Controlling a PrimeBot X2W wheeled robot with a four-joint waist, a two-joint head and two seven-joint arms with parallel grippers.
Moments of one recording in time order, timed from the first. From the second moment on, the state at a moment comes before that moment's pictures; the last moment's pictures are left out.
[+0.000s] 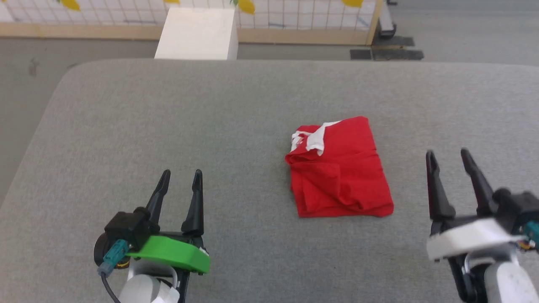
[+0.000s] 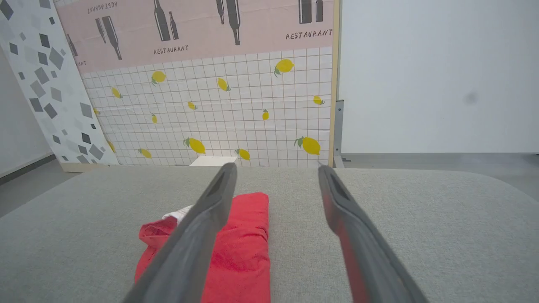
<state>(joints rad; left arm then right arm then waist) -0.09 0.05 -0.09 0.12 -0.26 -0.13 -0.26 -0.08 -0.07 -0.06 0.02 0.16 0.13 -0.14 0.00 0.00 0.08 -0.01</state>
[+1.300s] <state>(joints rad) -0.03 0.05 -0.07 0.15 -0.24 -0.13 -0.26 0.08 -0.05 -0.07 0.08 0.21 0.13 -0.20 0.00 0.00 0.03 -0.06</state>
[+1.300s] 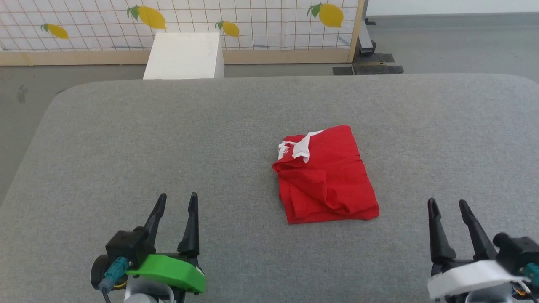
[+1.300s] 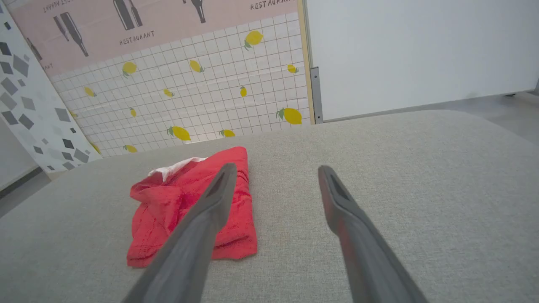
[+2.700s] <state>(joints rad) -0.18 0.05 -0.12 0.11 -0.24 -0.13 -0.26 -0.71 -0.06 -0.35 0.68 0.62 0.13 1.03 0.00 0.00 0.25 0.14</state>
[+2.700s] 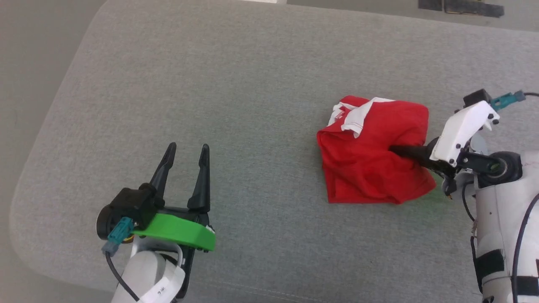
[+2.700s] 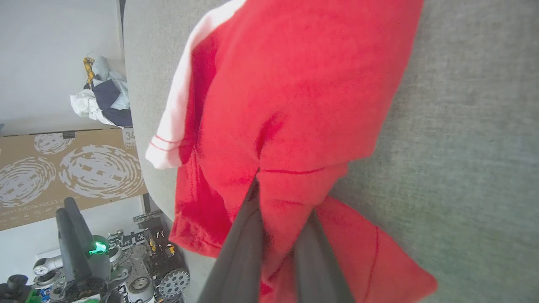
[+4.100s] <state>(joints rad) -0.34 0.26 -0.17 0.02 -0.17 -0.13 -0.25 -0.90 -0.34 -0.22 0.69 -0.22 0.13 0.43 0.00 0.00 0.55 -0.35</state>
